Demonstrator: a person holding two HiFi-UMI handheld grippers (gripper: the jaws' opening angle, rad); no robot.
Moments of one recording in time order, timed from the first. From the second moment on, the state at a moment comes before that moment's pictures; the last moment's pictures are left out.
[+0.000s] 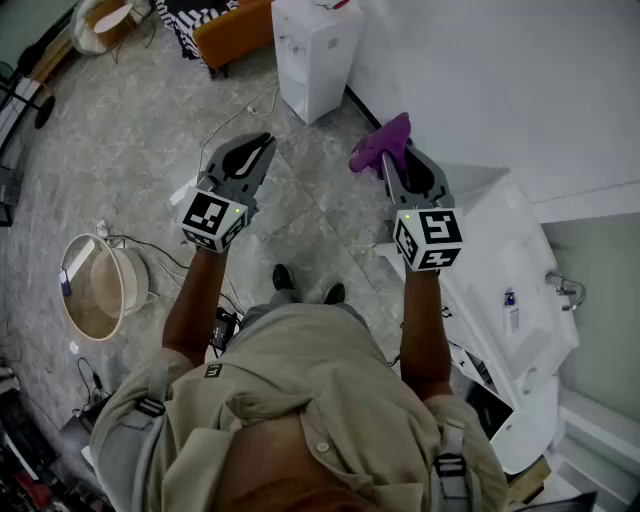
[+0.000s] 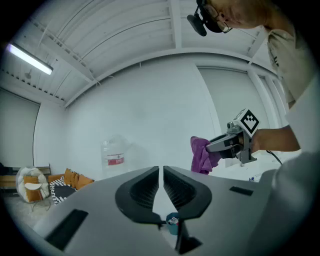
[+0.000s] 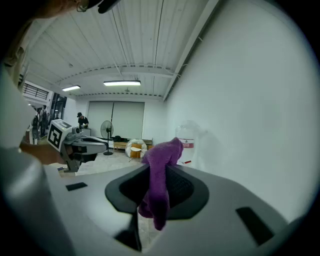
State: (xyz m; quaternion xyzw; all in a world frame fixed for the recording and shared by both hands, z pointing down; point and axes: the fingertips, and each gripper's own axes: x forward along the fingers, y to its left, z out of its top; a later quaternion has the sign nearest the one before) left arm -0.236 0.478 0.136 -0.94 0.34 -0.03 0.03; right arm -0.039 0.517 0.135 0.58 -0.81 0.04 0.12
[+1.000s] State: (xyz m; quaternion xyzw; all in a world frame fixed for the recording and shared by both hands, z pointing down) left arm -0.287 0.388 0.164 -0.94 0.33 -0.02 0.01; right arm -0.090 0.424 0.151 0.59 -0.79 0.06 0.12
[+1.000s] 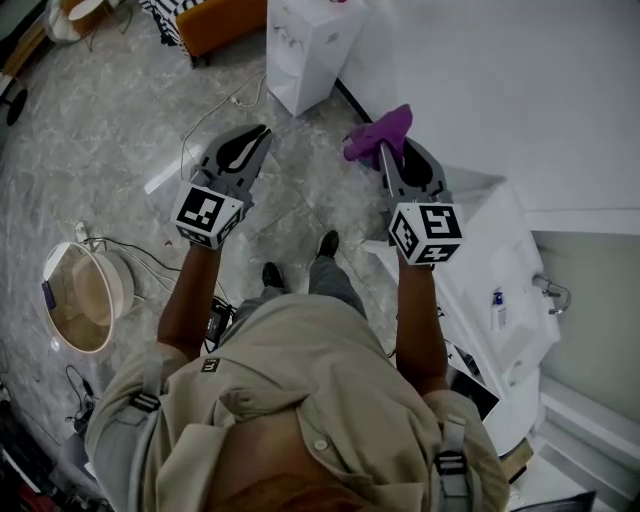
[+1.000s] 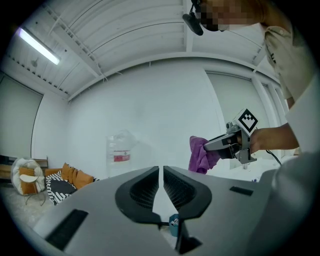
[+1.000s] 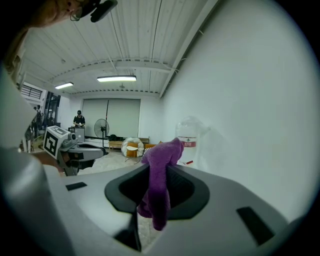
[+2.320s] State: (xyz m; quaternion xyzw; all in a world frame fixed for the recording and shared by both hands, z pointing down) left arm -0.136 0.262 0.171 -0.90 0.43 -0.08 0.00; right arm 0.074 0.234 0.185 0.51 -0.85 0.10 0.08
